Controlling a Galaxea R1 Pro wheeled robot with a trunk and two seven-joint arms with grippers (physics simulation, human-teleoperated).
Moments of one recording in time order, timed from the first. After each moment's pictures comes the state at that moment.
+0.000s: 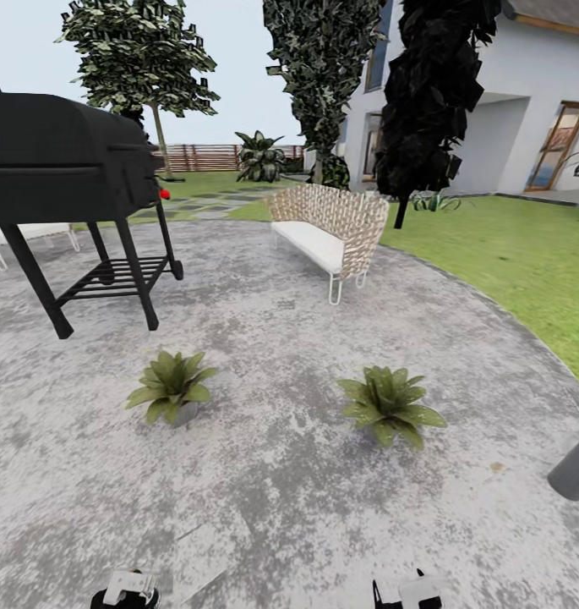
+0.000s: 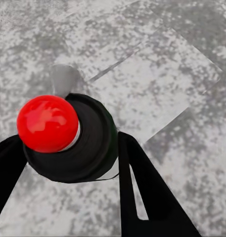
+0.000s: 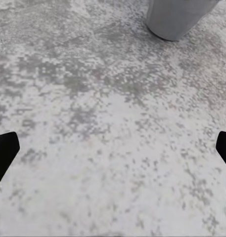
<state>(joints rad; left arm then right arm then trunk) -0.38 0.21 -0.18 -0.13 0.20 -0.37 -0.23 -0.36 0.01 0.24 -0.04 0.12 -0.69 -0.29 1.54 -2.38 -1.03</state>
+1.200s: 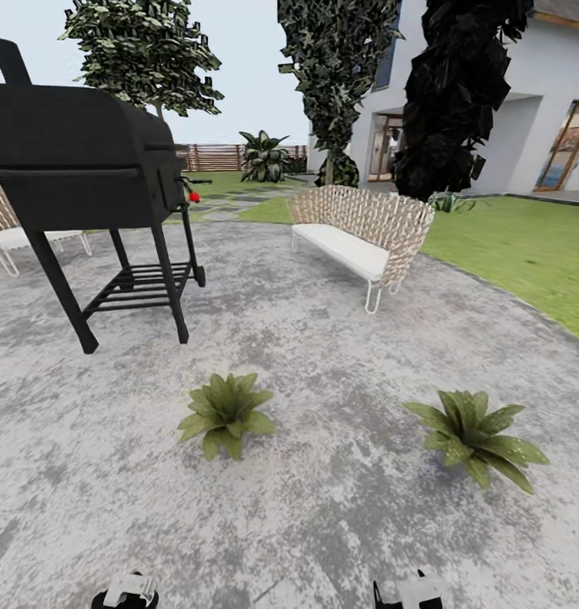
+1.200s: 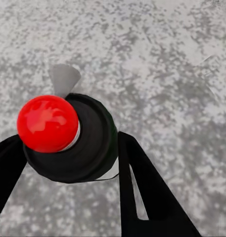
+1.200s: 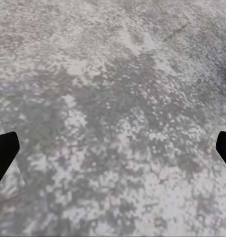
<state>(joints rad) -0.38 0.20 -0.18 -0.13 0.19 -0.38 -0.23 -0.36 0.02 0.24 -0.03 0.12 -0.69 -0.29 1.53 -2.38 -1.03</state>
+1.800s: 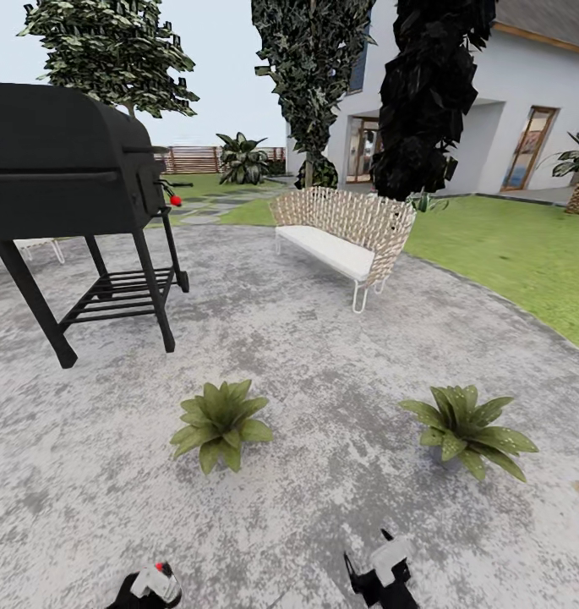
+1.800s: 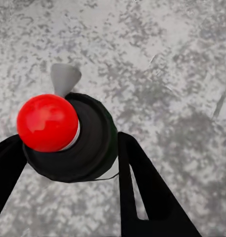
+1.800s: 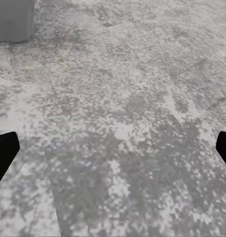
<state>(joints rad) -0.41 0.20 -0.27 -0.18 -0.01 -0.35 -0.33 -0.36 0.01 0.25 -0.20 0.26 -0.69 -0.14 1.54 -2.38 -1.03</state>
